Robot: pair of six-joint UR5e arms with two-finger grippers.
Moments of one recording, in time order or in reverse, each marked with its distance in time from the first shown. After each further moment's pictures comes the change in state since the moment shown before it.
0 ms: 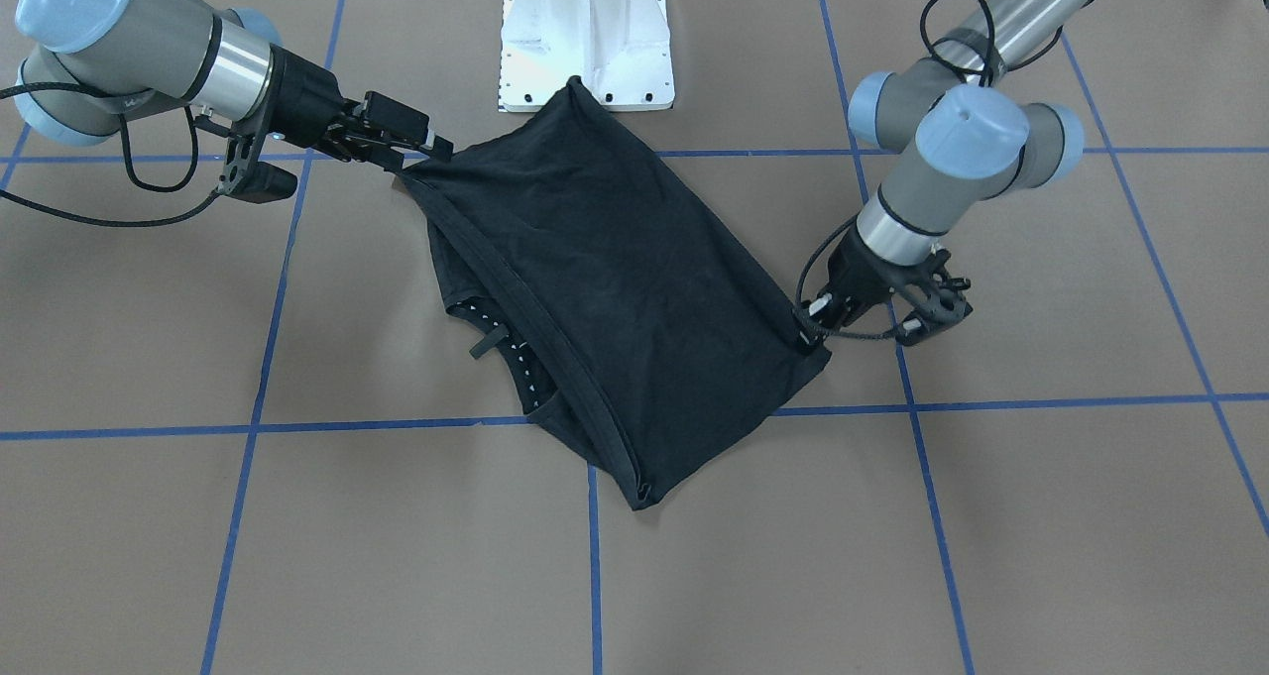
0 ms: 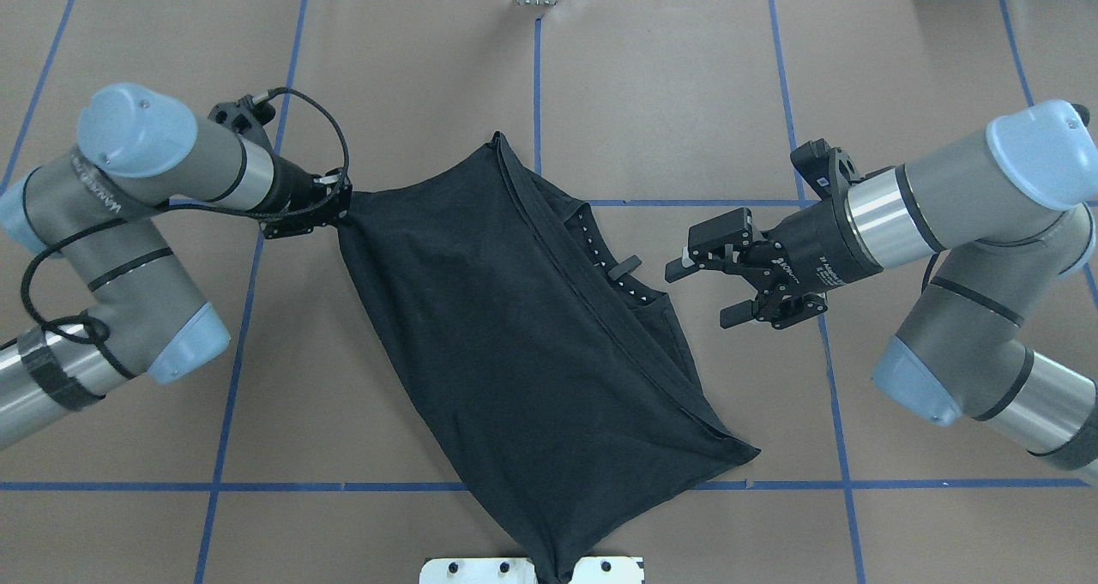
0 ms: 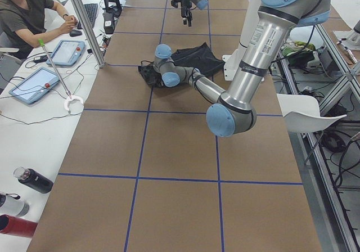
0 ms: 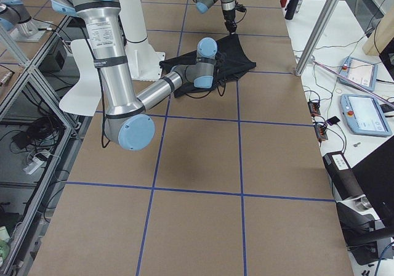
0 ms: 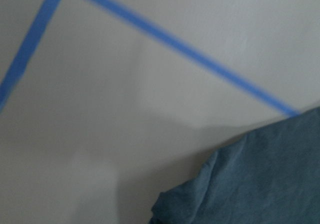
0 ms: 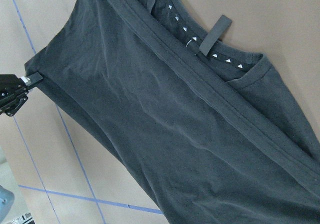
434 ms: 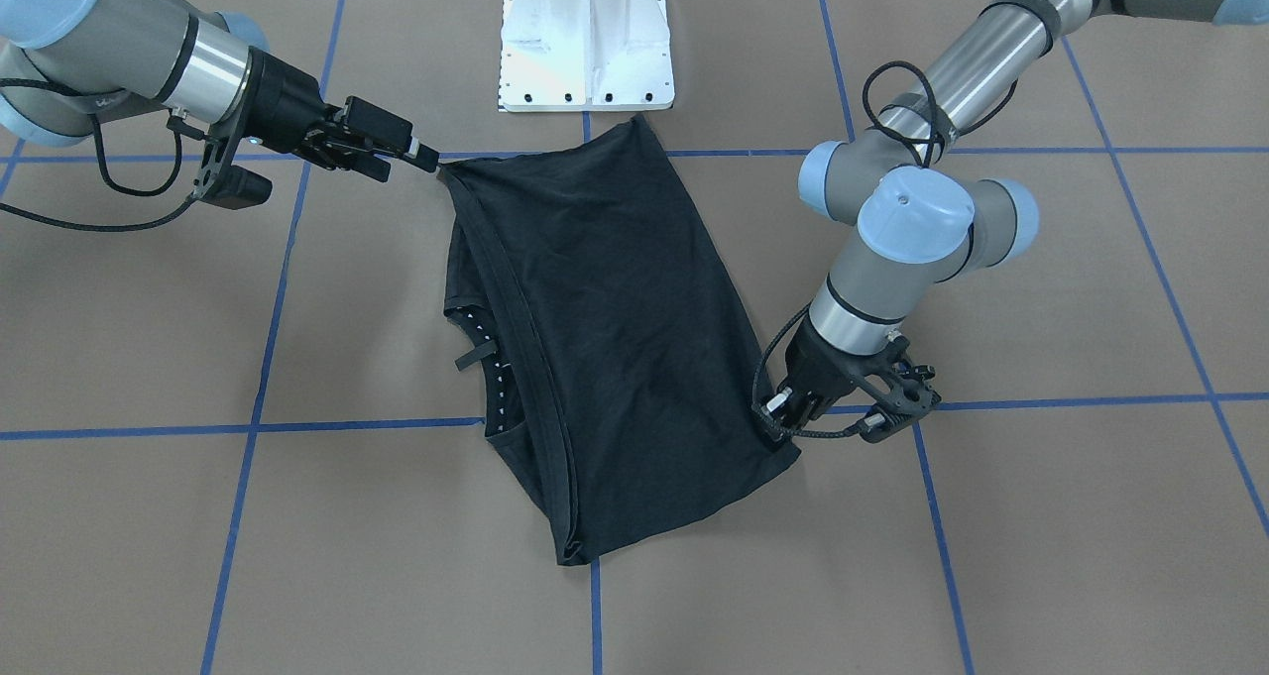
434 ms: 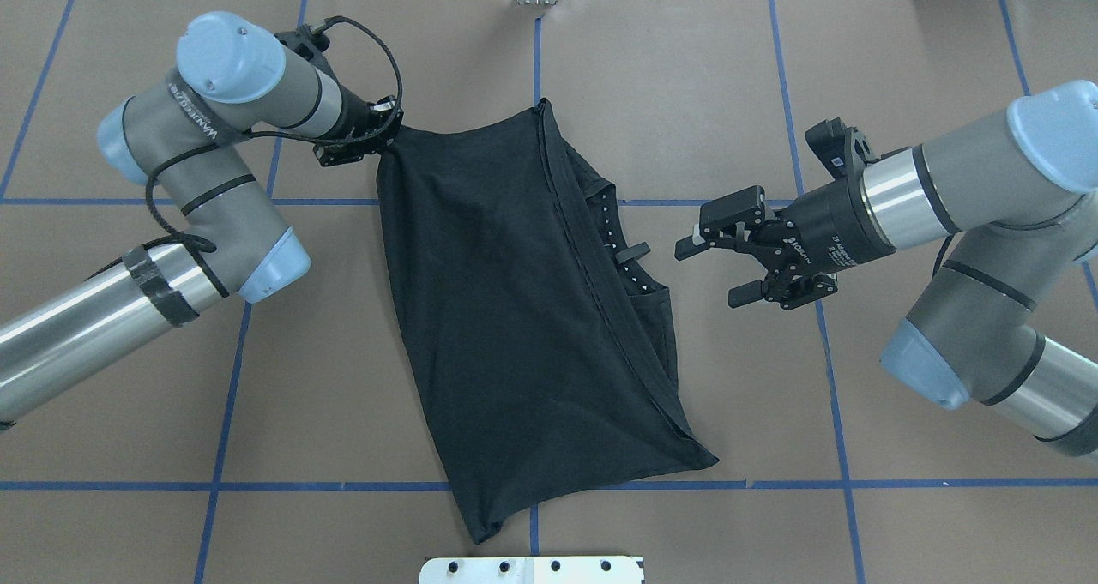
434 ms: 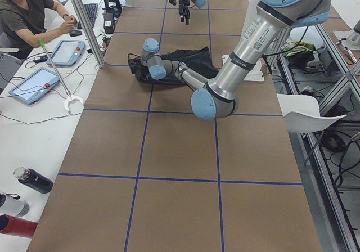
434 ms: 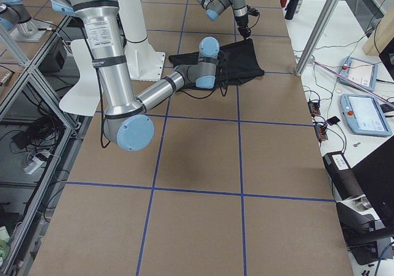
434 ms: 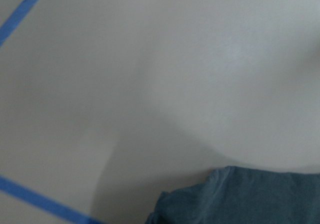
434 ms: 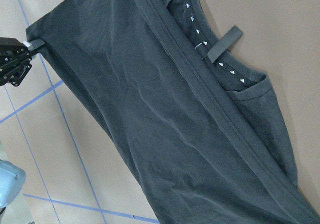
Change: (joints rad) left arm -0.019 -0.190 0.253 -0.134 0.109 0.001; right arm 0.035 0.001 0.000 0.000 -0.001 -0.004
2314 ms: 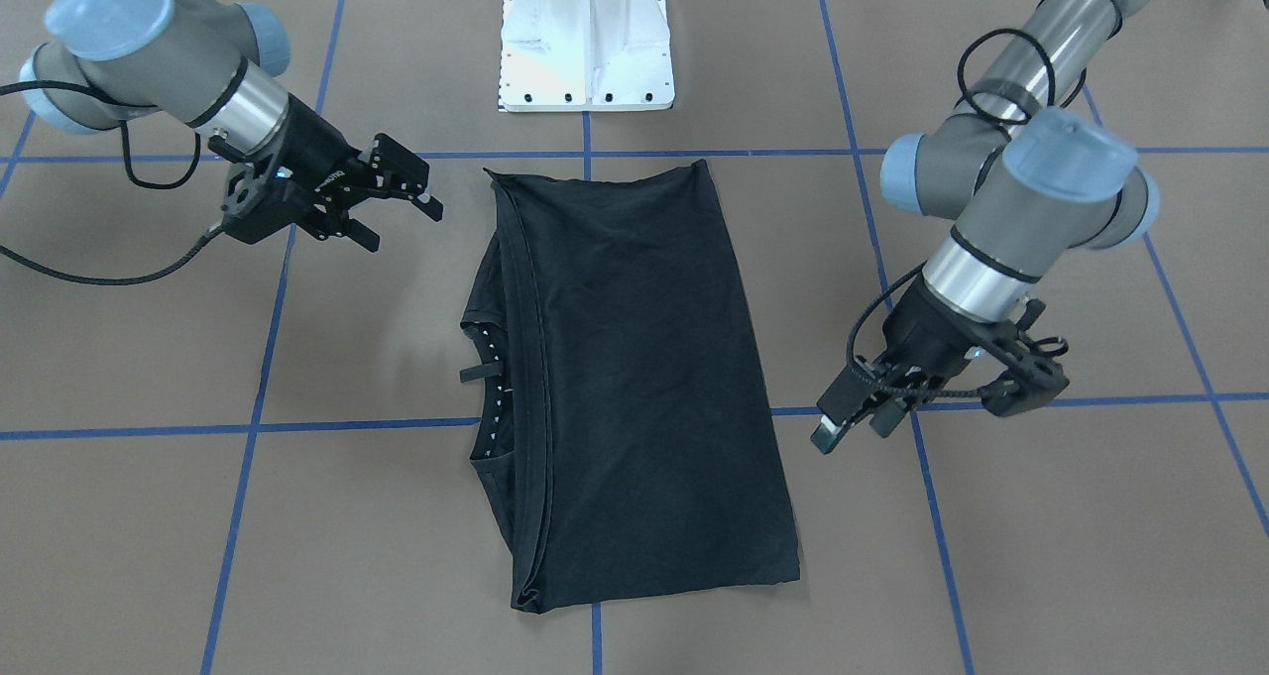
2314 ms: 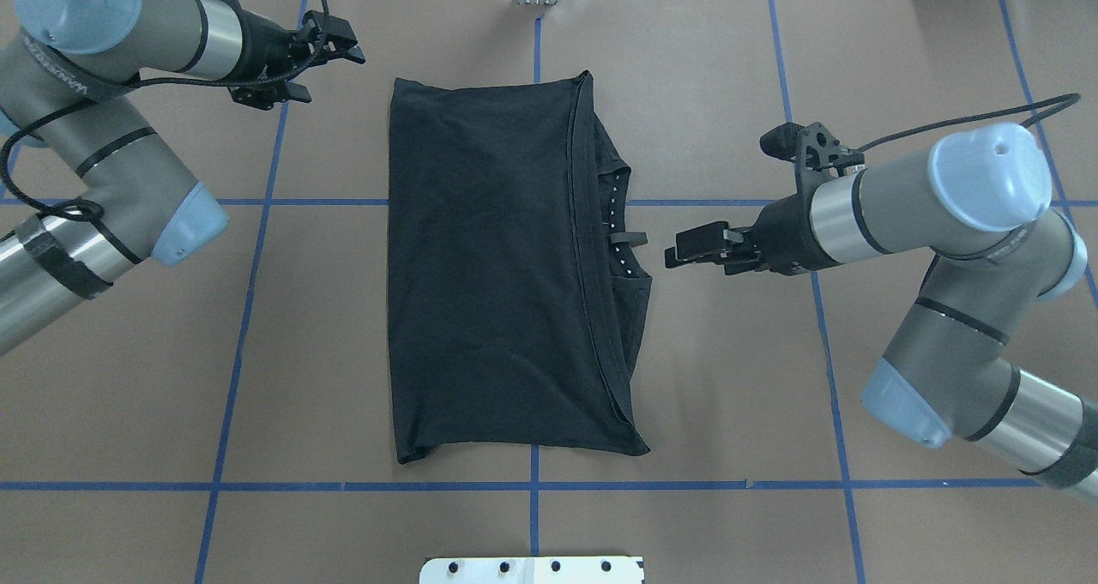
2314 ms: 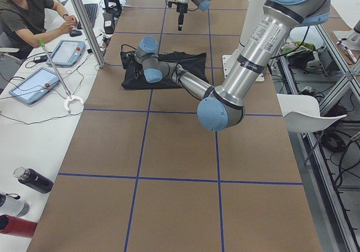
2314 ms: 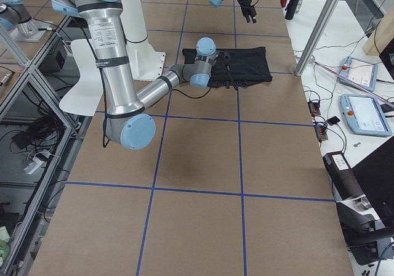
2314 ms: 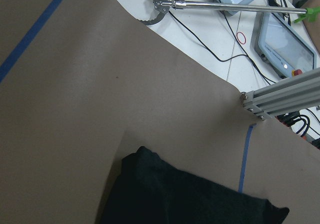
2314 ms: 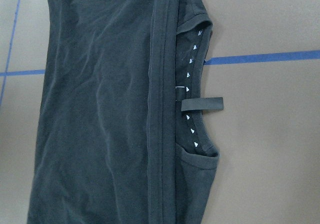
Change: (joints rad) left arm -0.121 0.174 -0.263 -0.038 -0.101 0.114; right arm -0.118 0.005 0.013 -0.262 -0.327 -0.601
